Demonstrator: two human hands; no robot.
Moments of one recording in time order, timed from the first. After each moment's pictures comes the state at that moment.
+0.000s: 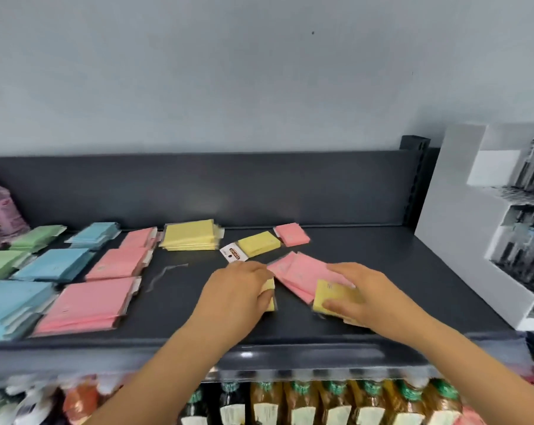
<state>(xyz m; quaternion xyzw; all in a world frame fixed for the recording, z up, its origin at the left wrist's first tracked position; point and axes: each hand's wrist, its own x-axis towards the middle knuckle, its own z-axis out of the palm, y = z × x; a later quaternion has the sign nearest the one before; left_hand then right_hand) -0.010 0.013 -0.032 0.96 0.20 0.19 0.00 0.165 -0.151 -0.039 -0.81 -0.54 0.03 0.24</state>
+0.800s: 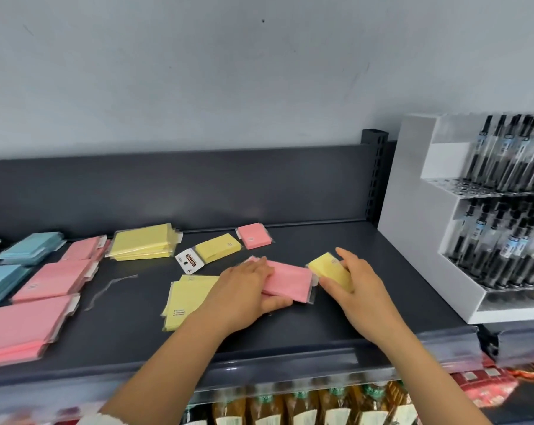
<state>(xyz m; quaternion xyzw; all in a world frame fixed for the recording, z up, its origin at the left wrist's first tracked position) 0.080 0.002 -0.051 0.98 0.18 0.07 0.07 0.200 -0.171 -0.059 -0.83 -0.36 0.01 0.42</state>
